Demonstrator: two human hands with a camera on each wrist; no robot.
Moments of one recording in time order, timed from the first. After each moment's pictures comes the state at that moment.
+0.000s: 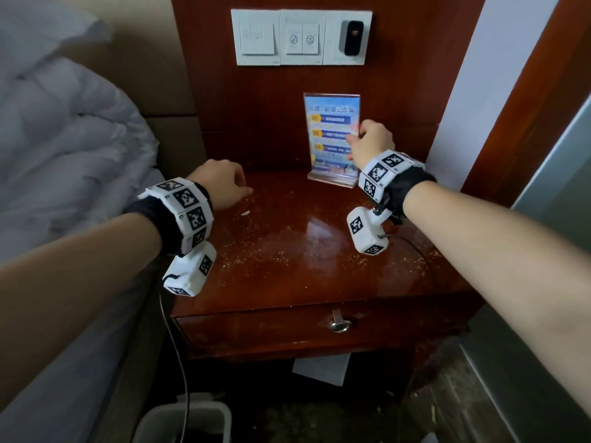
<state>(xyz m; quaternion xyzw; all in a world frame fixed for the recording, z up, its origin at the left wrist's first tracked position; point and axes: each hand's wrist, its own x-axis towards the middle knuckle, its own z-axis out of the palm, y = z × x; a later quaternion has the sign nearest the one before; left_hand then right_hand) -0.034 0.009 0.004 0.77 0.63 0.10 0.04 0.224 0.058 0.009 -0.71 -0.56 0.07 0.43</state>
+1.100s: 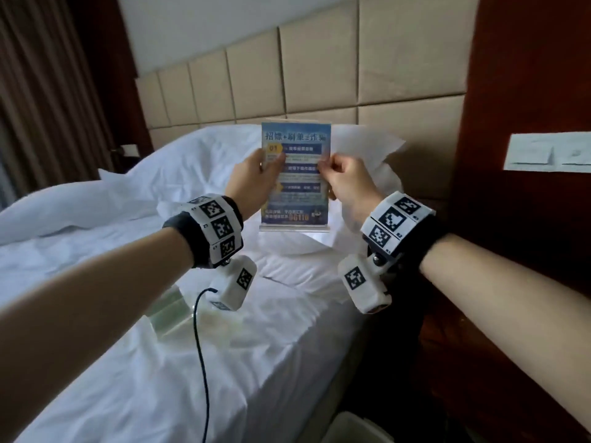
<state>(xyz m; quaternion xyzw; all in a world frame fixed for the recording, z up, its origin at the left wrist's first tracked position) -0.278 -0.284 0.150 0.52 0.68 0.52 -0.02 -0.146 -0.186 0.141 -0.21 -0.76 0.41 0.45</state>
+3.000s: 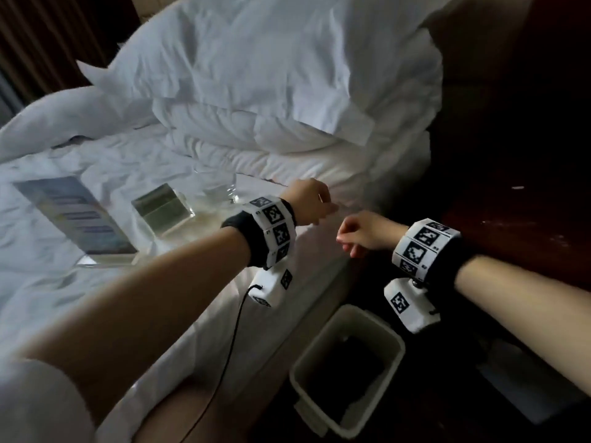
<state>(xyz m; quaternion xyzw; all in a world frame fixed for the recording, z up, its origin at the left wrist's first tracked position) -0.223 -0.265 -0.015 0.53 0.81 0.19 0.17 -0.110 -0.171 -0.082 -0.28 -0.86 0.43 0.03</state>
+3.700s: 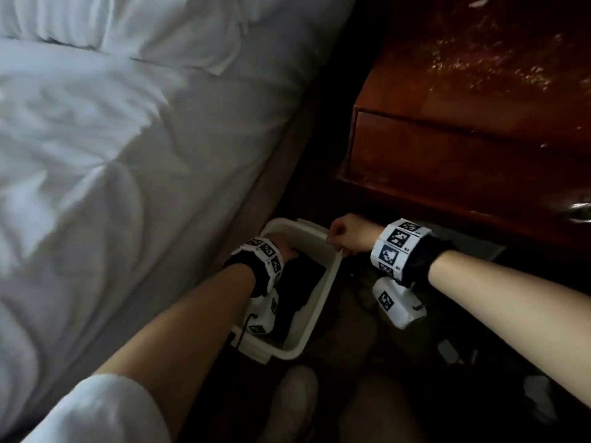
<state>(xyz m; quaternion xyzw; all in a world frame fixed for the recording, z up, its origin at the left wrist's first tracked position) -0.167 -0.213 -0.339 0.48 0.78 -0.10 0.39 -0.005 -0.139 -0.300 -0.45 -0.76 0.46 -0.10</state>
